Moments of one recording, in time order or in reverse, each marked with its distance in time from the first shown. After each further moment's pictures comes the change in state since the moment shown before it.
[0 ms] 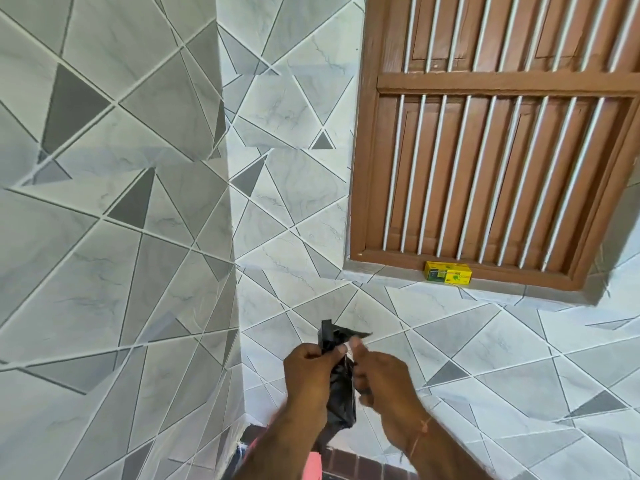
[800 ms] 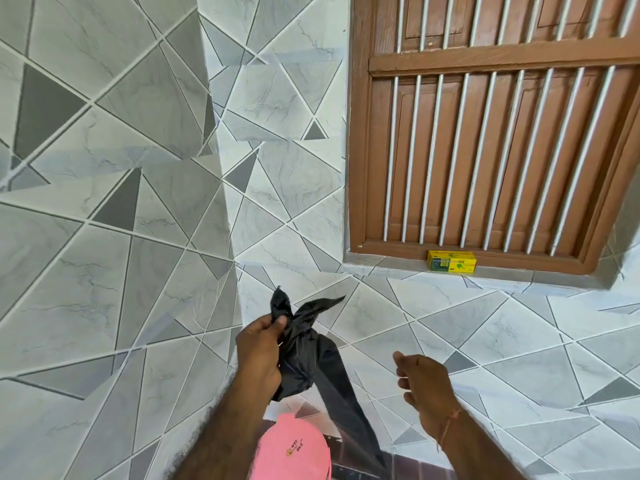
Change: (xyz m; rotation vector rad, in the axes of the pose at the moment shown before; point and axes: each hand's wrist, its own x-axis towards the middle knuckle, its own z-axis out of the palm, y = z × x) left_hand 0.061 0.020 -0.031 -0.275 0.070 -0.022; right_hand 0.045 0.022 -0.066 -0.036 0.199 0.055
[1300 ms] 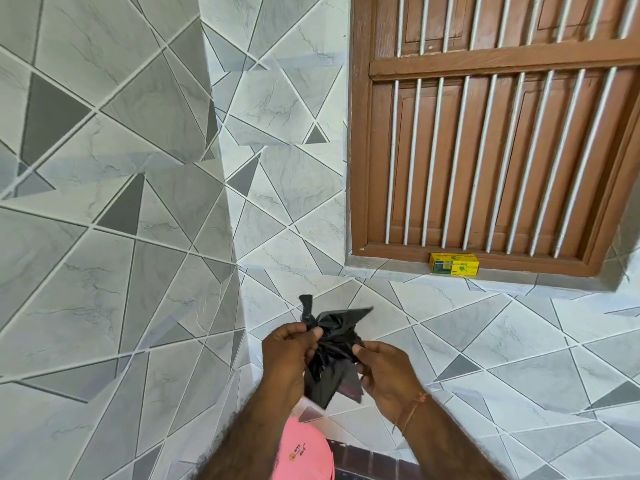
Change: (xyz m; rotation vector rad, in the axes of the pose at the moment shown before) left_hand -0.011 -0.020 0.018 0.036 -0.127 0.028; right_hand -0.019 -0.023 0.053 0.224 -0.209 0.065
